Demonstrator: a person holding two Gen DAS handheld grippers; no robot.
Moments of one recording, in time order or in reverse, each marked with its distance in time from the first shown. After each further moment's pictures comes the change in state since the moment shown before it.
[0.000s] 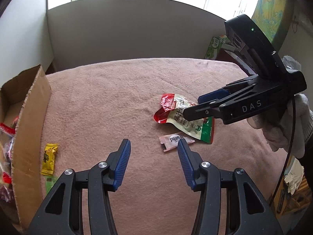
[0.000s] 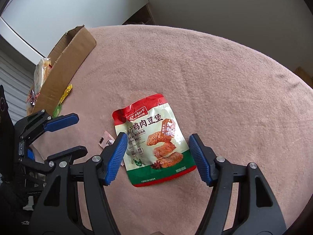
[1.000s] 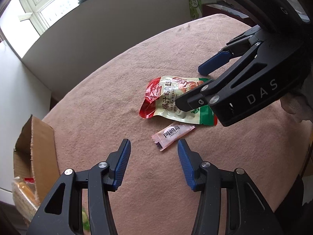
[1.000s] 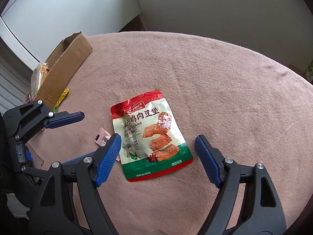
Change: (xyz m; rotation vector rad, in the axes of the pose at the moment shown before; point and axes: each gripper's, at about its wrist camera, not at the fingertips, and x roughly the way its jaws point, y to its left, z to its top) left arm 0.044 -0.057 0.019 0.357 0.145 0.165; right arm -0.006 -0.003 -0.012 0.042 -0.077 -0.039
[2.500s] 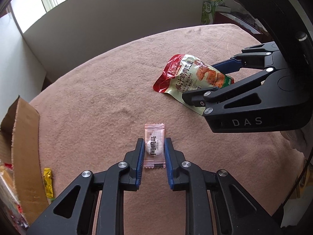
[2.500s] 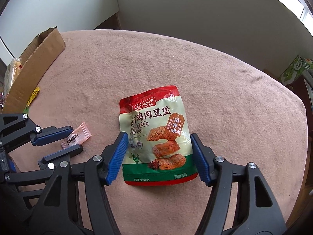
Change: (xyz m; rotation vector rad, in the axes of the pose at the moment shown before) left arm 0.004 0.011 -0.002 -0.170 0.023 -0.076; right arm -0.004 -0.006 -0.003 0.028 -0.004 -0.204
